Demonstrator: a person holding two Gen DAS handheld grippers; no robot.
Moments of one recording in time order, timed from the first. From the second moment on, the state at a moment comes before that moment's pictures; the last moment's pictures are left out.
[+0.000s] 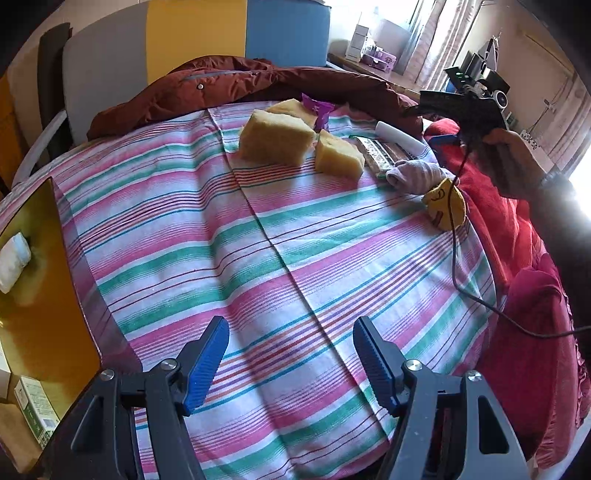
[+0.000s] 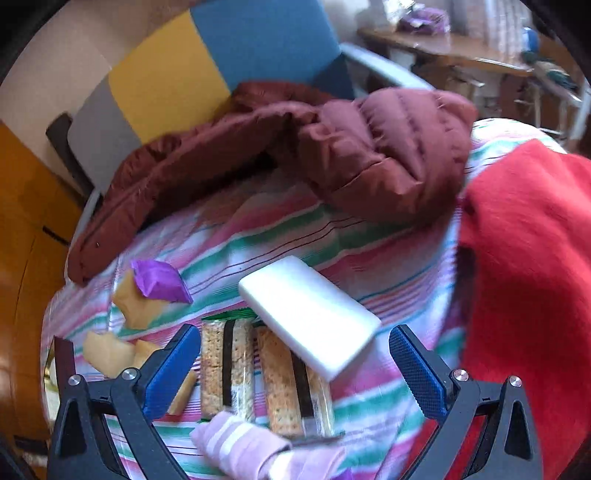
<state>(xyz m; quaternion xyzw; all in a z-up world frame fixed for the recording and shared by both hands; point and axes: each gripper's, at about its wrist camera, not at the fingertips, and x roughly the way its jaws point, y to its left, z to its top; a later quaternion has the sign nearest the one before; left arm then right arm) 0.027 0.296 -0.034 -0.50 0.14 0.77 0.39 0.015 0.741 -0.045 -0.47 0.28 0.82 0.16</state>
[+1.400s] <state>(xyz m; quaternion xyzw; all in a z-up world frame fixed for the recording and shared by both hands) -0.026 0.316 -0.014 -0.49 0.08 0.80 0.33 0.028 0.534 -0.057 -0.51 0.18 0.84 -0.04</state>
